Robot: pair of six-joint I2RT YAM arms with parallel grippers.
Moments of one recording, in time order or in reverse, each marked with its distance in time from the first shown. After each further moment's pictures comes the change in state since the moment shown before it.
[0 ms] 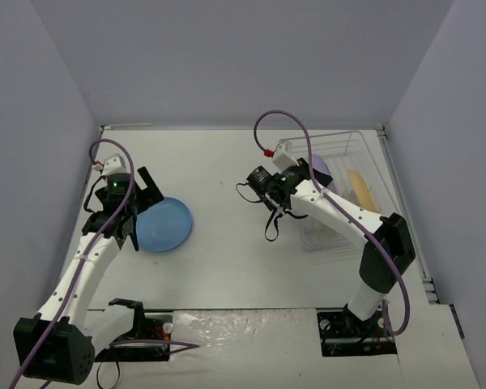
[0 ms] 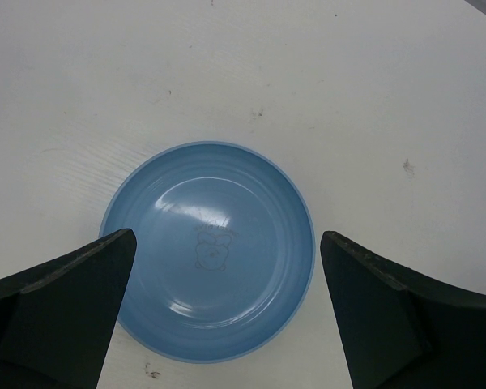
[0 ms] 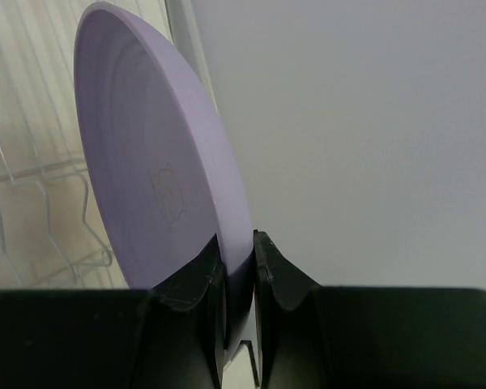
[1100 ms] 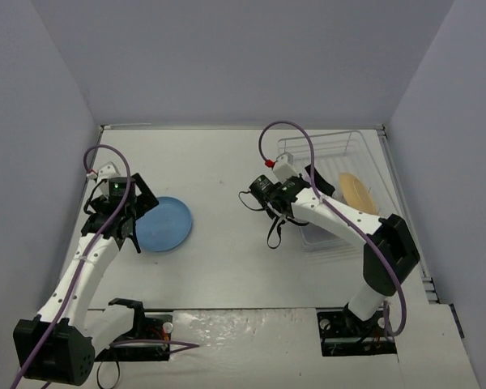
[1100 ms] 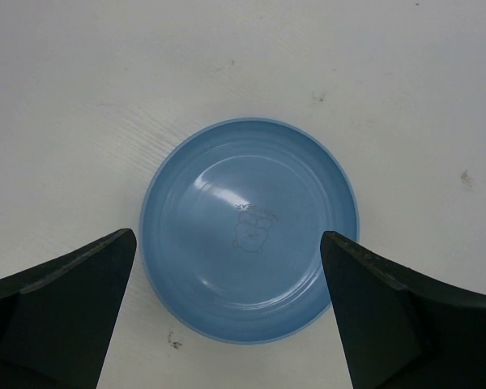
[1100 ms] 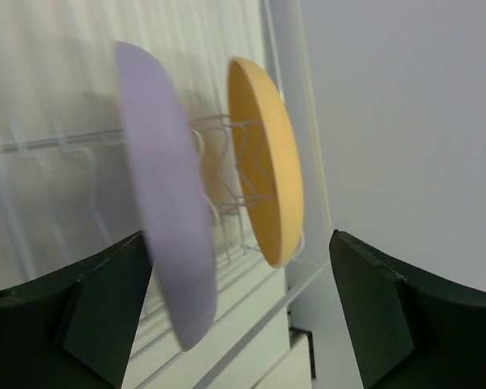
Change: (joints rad) left arm 0.004 -0.009 -0.001 -0.108 -0.085 -0.076; right arm -0.010 -0.014 -0.152 0.110 -0.169 0.071
